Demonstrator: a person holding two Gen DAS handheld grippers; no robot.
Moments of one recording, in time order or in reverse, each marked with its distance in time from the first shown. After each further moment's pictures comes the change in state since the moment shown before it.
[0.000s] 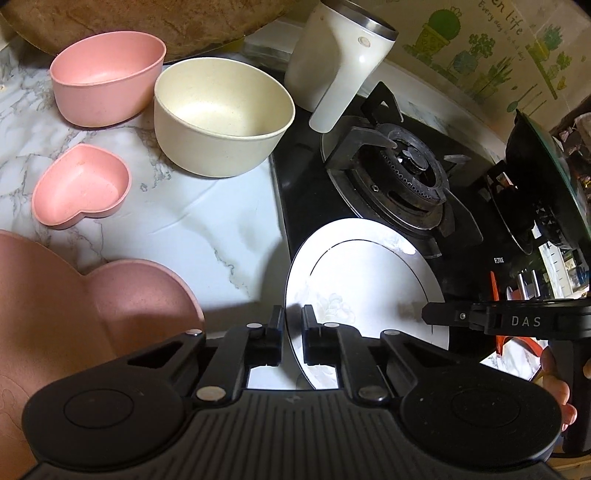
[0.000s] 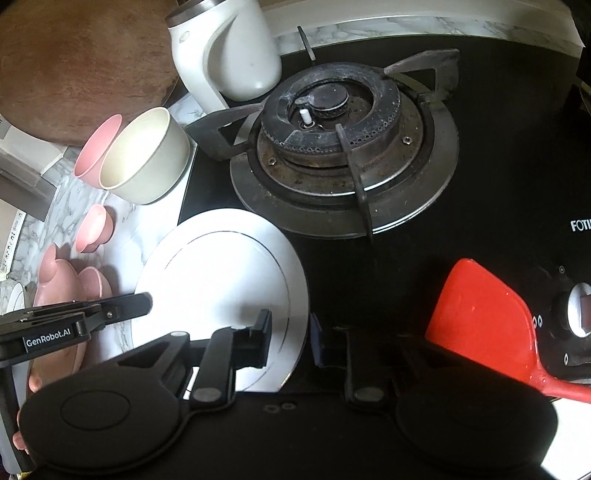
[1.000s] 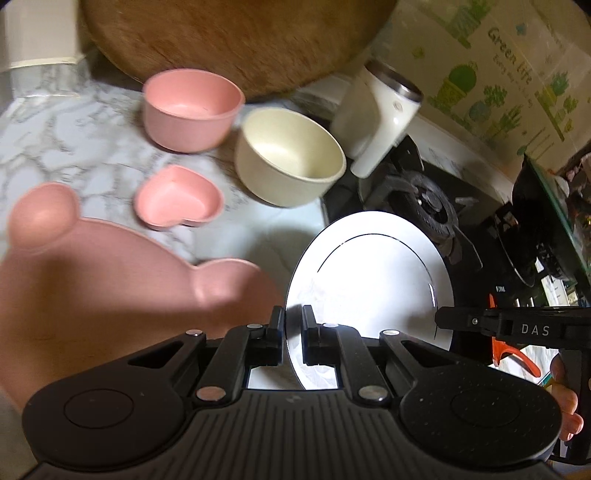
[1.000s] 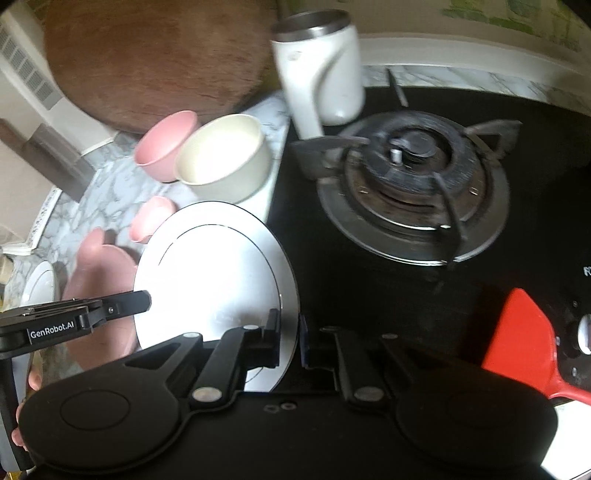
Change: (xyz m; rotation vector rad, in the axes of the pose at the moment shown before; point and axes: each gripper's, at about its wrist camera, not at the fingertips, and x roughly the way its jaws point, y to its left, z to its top) left arm -0.072 0.035 -0.021 -0.081 -0.121 0.054; right arm -0.017 0.070 -0.002 -0.137 -0.055 0.017
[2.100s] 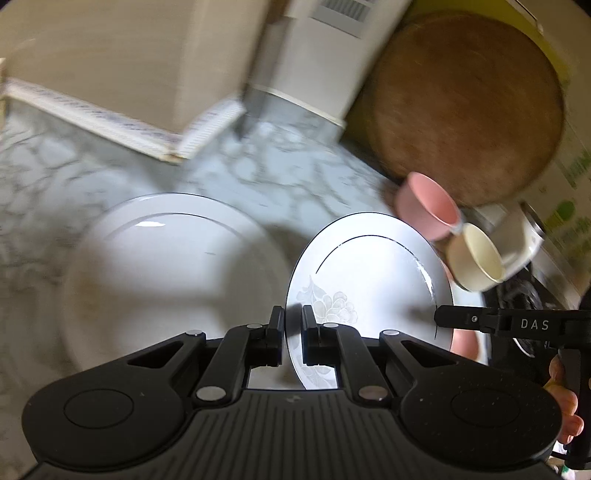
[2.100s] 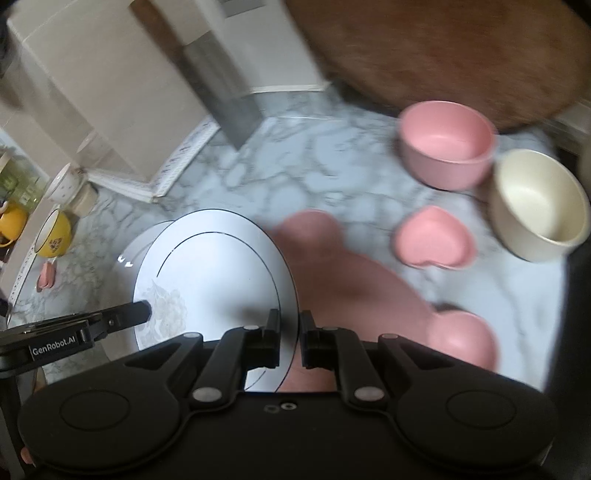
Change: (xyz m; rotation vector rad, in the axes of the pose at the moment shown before) left arm -0.160 0.198 -0.044 -0.293 -0.206 0.249; right arm 0.081 0.239 0.018 -0.311 0.074 0.221
